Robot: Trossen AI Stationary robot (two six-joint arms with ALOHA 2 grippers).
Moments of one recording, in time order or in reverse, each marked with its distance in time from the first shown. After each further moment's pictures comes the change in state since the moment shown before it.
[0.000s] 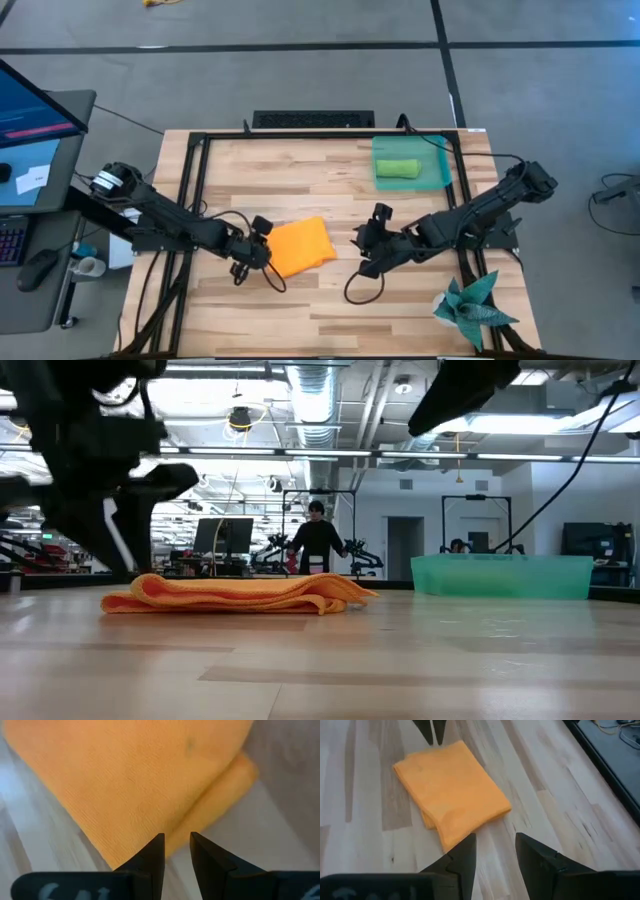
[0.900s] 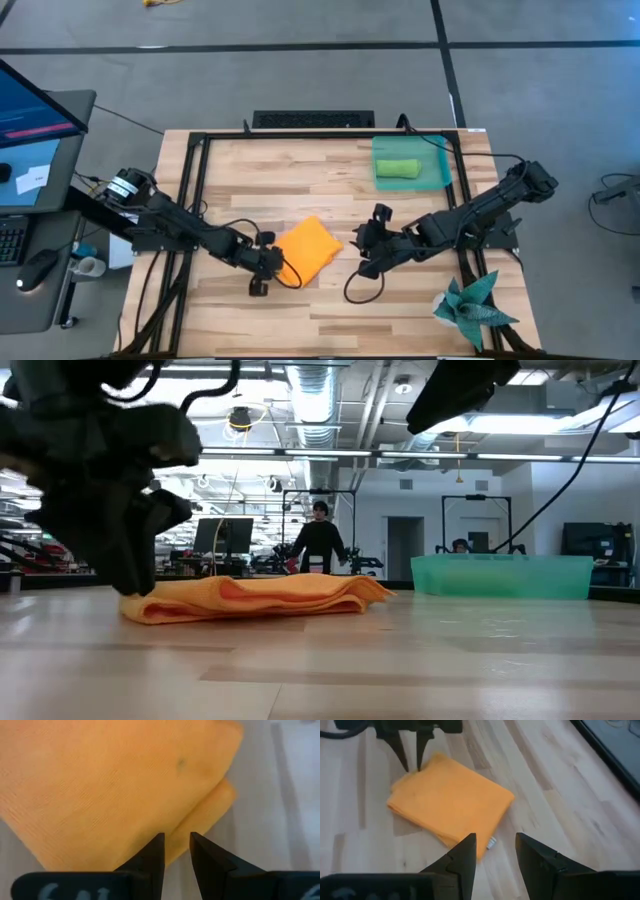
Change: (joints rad) left arm -0.031 0.146 0.057 0.225 0.168 -0.566; right arm 0.005 -0.002 0.001 0.016 -0.025 0.035
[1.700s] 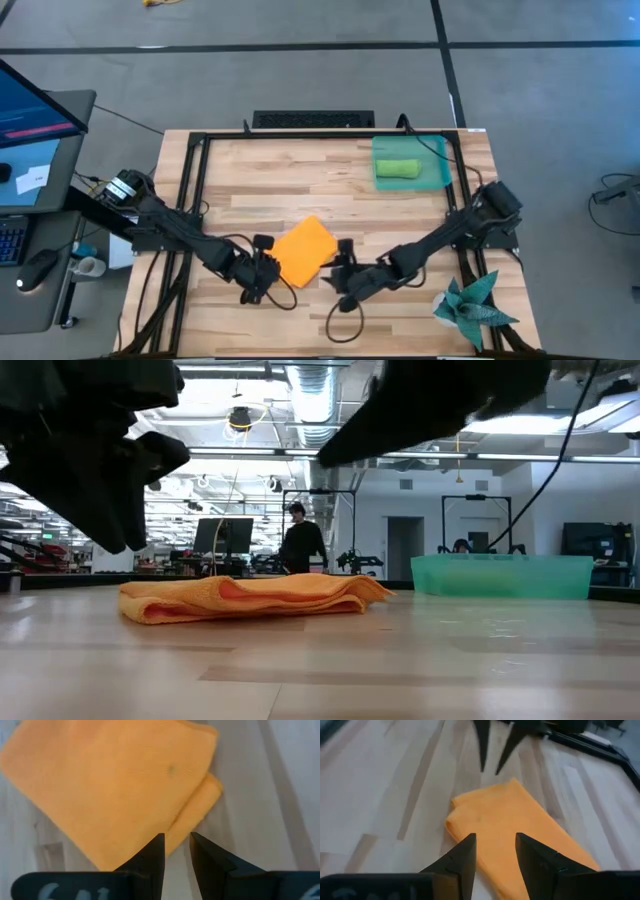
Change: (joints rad) left arm -0.132 -0.001 0.164 -0.286 -0.196 0.074; right arm 0.060 0.359 -0.020 0.625 -0.055 -0.419
